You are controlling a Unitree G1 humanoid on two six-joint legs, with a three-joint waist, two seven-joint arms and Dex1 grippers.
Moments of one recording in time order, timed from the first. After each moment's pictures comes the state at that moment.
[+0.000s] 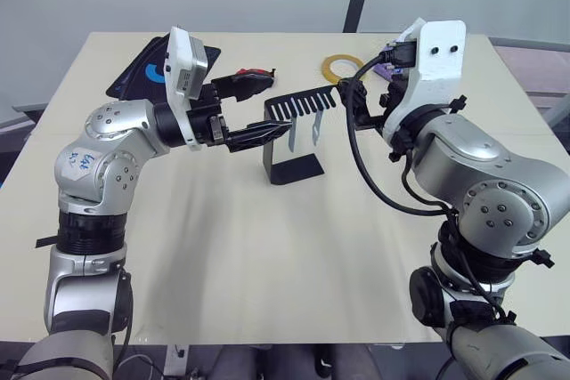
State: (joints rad) left arm -0.82 0.59 0.06 -0.08 -0.63 0.60 -0.91; right arm -0.89 -0.20 -0.20 -0.59 0.59 1.41 -0.30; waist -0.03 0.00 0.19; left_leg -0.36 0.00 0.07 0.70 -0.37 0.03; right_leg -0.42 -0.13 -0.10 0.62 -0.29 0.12
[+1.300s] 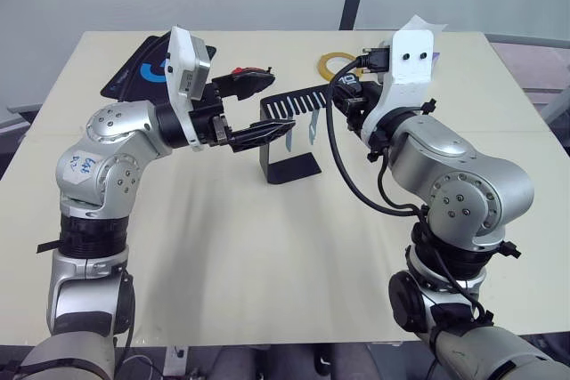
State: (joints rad) left arm -0.81 0.58 0.06 -0.11 -0.63 0.60 -0.88; right arm -0.88 -0.09 -0.16 -0.53 0.41 1.36 -0.16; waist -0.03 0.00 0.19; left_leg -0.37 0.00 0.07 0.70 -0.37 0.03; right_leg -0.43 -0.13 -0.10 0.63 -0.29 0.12
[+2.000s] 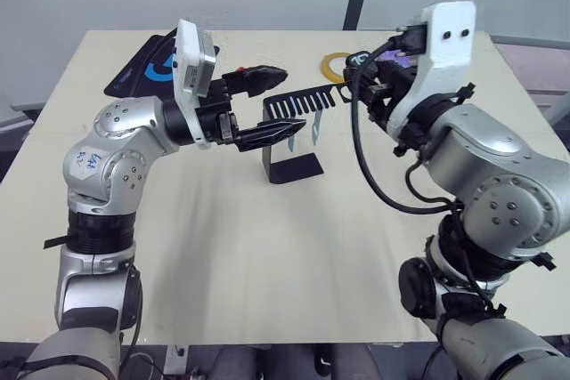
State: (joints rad) left arm -0.84 0.55 0.05 -0.14 -0.66 0.61 -0.93; right arm -0.95 -0.18 -0.34 -0.73 0.48 1.56 0.03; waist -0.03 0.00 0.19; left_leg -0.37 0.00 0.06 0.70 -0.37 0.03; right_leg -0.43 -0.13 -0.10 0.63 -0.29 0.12
